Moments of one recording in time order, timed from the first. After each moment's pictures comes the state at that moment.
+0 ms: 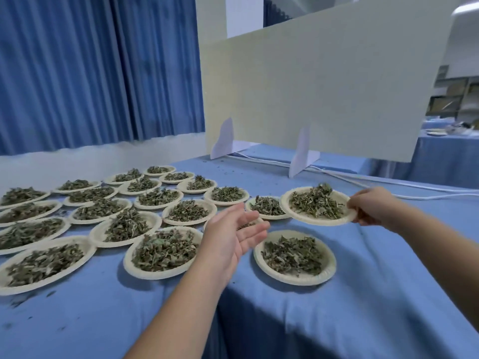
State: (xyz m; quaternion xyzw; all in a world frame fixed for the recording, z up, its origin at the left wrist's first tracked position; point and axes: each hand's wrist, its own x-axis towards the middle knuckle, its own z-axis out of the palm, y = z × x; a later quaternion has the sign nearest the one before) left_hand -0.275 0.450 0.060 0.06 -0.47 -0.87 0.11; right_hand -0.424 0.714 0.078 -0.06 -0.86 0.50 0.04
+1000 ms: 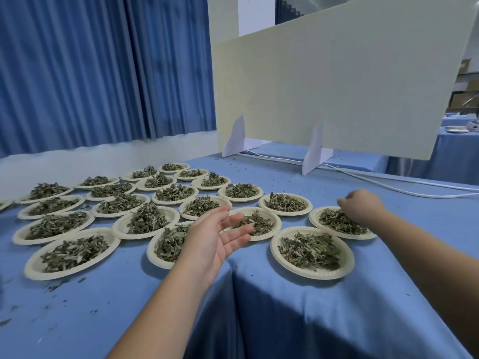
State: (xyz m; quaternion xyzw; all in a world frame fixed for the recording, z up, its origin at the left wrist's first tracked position) left_hand -0.243 0.405 0.056 0.08 -0.49 -0.86 0.14; right_hand -0.420 0.661 0.061 -0.03 -0.95 0.30 0.08
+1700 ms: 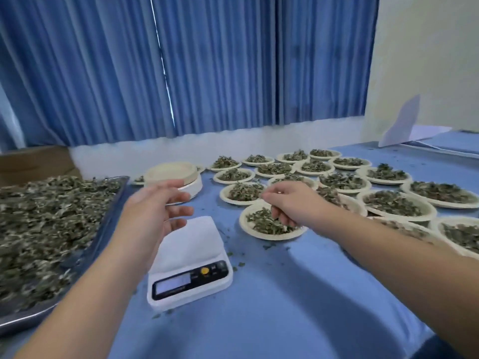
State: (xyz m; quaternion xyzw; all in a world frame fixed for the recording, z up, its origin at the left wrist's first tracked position) left_hand -0.009 0.111 0.087 0.26 -0.58 -0.62 0.46; right_hand -0.234 0.223 0.068 0.45 -0.73 0.48 -0.19
